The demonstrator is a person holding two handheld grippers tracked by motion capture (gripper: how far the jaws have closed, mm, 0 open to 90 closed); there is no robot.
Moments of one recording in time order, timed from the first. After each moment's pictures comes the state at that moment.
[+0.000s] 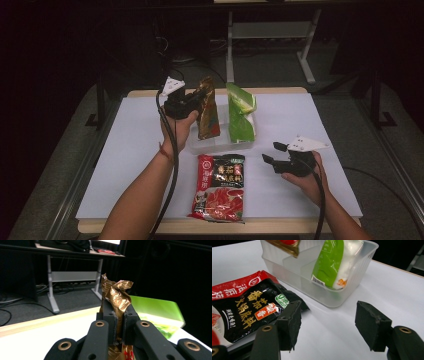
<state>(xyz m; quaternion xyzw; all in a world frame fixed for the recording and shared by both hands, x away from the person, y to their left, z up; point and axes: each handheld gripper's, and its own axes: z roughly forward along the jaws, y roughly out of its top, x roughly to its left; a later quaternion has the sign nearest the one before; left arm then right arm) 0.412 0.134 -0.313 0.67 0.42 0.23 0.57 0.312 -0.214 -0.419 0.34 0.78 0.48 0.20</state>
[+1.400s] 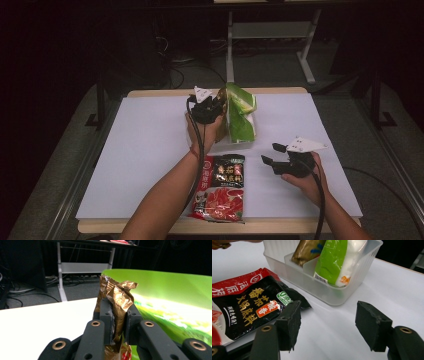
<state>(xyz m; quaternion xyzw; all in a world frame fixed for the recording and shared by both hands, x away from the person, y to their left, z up) 0.434 0.070 -0.366 0.66 0.46 0.25 0.54 0.312 -0.213 -0.422 0.33 0.79 0.48 0.20</state>
